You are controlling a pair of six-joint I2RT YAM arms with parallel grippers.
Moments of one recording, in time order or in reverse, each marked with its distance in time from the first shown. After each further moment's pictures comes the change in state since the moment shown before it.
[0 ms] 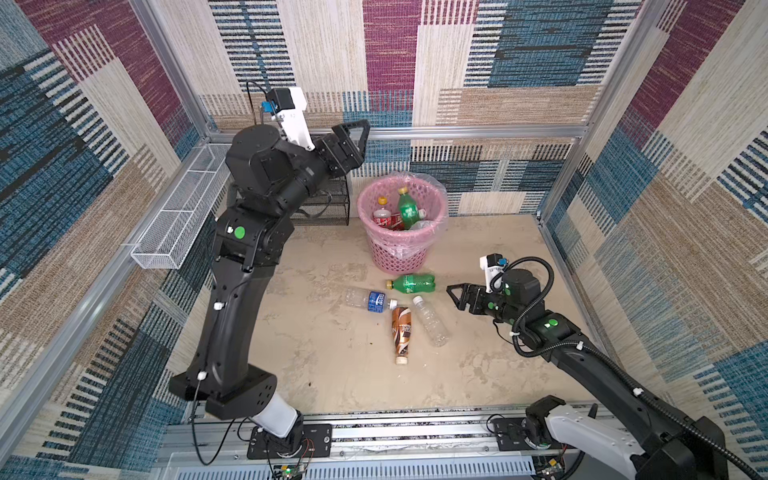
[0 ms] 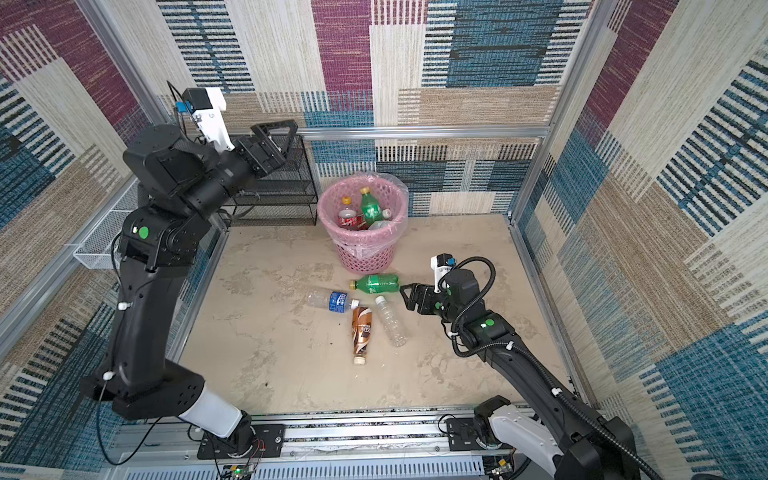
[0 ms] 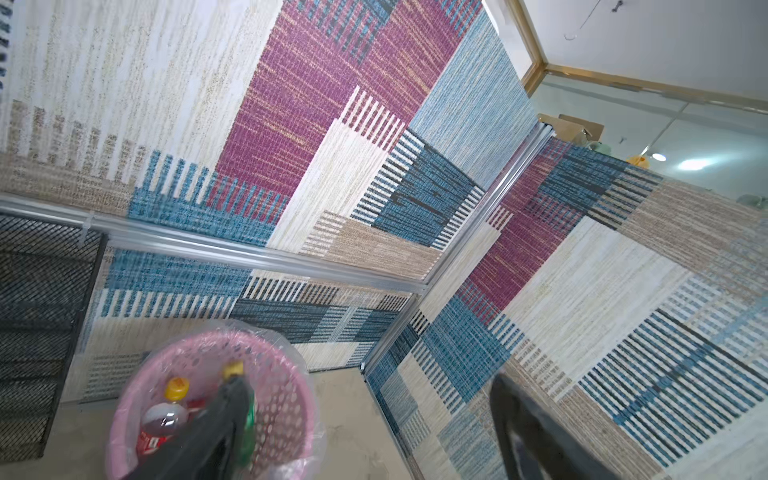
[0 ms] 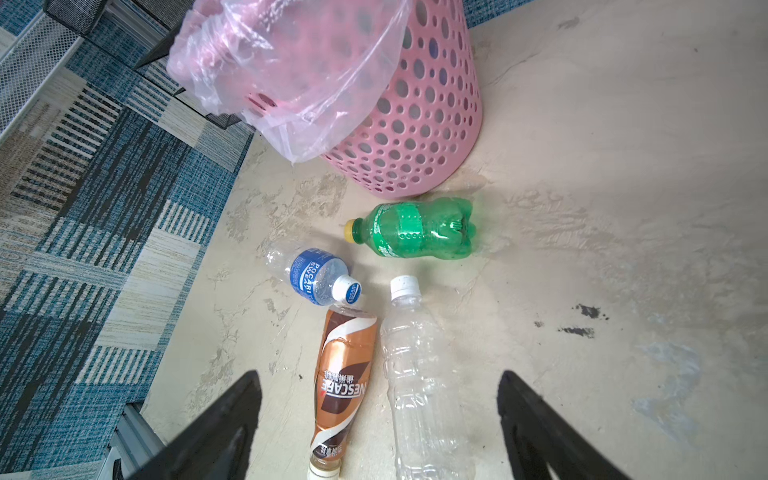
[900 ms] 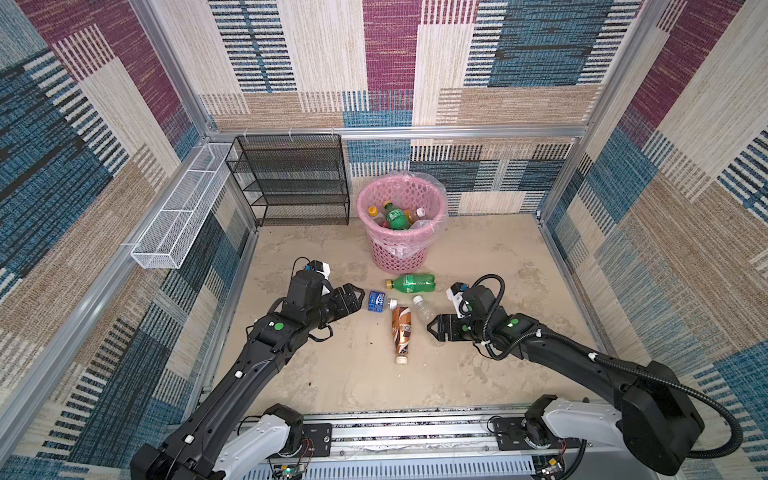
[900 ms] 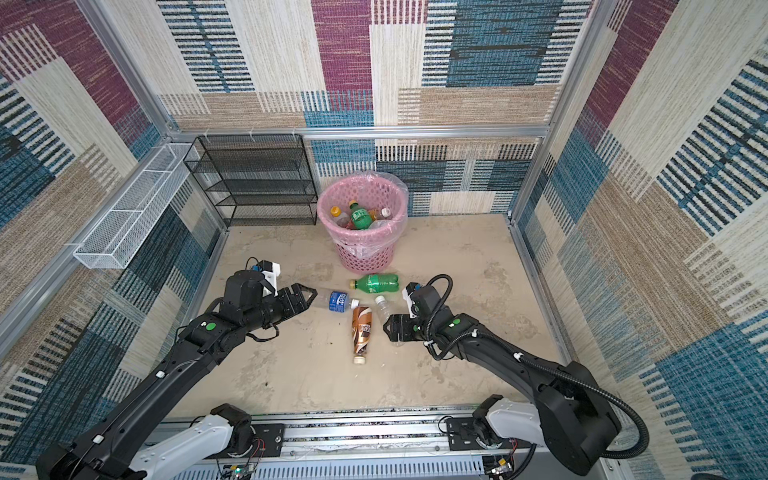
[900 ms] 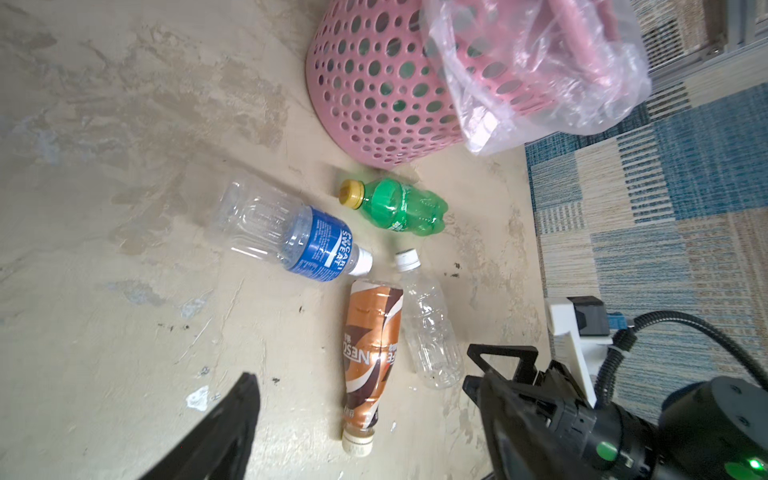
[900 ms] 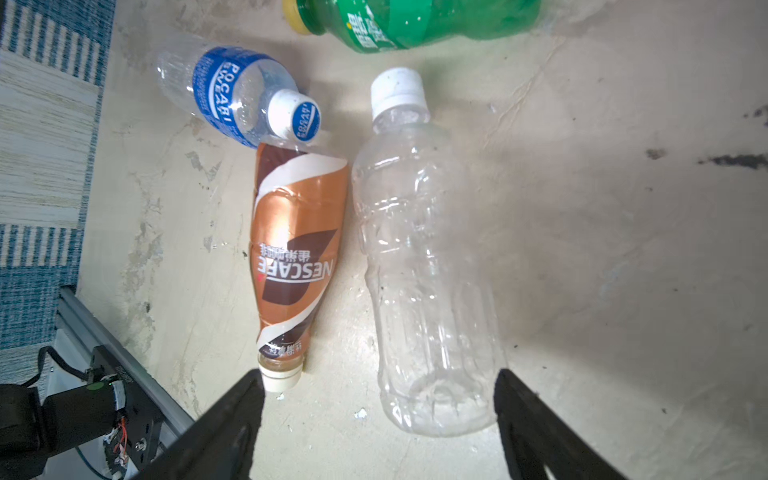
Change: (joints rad) left arm 0.008 -0.514 -1.320 0.069 0.062 -0.183; right arm 0.201 0.238 -0.050 -0.069 0.010 0.021
